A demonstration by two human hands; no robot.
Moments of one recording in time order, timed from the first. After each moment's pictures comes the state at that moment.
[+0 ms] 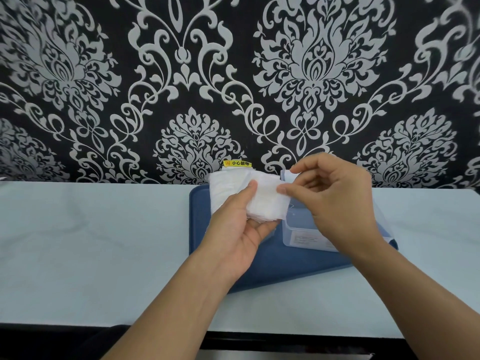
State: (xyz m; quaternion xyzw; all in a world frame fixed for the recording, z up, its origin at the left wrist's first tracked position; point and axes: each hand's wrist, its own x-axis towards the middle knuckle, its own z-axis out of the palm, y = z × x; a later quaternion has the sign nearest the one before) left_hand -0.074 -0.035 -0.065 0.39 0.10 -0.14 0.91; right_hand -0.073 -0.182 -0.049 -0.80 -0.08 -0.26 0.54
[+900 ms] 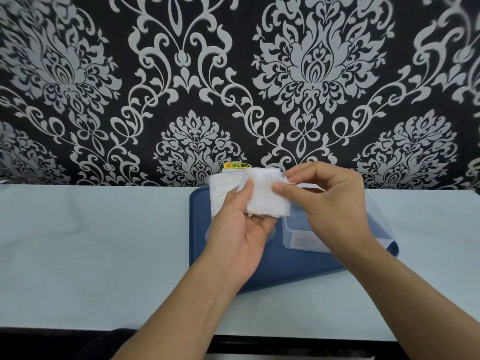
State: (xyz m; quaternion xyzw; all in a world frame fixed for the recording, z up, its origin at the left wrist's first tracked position) left_hand -0.077 -0.040 -0.063 0.30 0.07 -0.12 0.94; right_hand -0.073 -0.175 -0.054 -0.72 -0.05 -0.21 0.66
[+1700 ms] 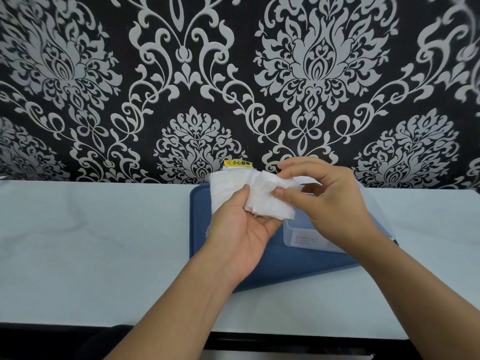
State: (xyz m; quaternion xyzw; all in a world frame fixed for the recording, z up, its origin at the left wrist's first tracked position) left_hand -0.073 -0.038 -0.065 0.31 0.09 -0.17 0.93; right_hand -0.063 -0.188 -0.062 -0.78 -0.15 -0.18 0.58
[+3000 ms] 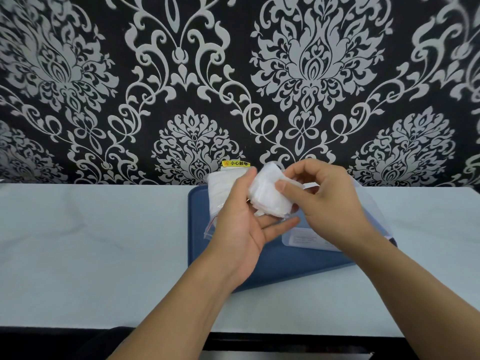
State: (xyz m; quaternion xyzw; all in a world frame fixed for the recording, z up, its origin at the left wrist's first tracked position) left_hand -0.080 -0.042 -0.061 0.47 0.01 -0.14 0.87; right_hand -0.066 -0.183 -0.059 -0.81 -0.08 -0.18 0.55
